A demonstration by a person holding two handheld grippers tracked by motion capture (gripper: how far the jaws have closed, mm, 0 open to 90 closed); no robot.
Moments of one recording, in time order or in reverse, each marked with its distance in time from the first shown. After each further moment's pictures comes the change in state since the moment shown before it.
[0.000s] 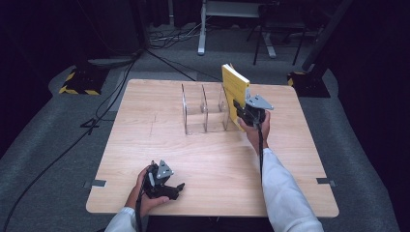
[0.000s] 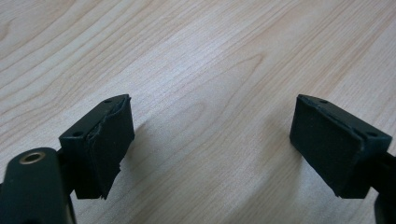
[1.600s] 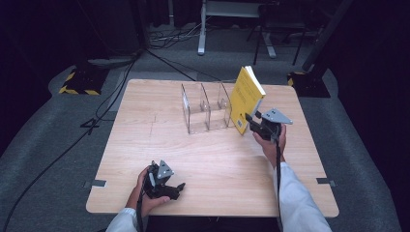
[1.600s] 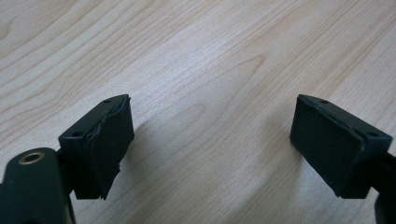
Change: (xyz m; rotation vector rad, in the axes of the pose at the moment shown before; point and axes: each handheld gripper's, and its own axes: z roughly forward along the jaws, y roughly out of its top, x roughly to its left) left arm -0.001 0.001 0.000 0.006 0.007 -0.008; right arm -0.023 -0.029 -0.055 0.001 0.035 0.006
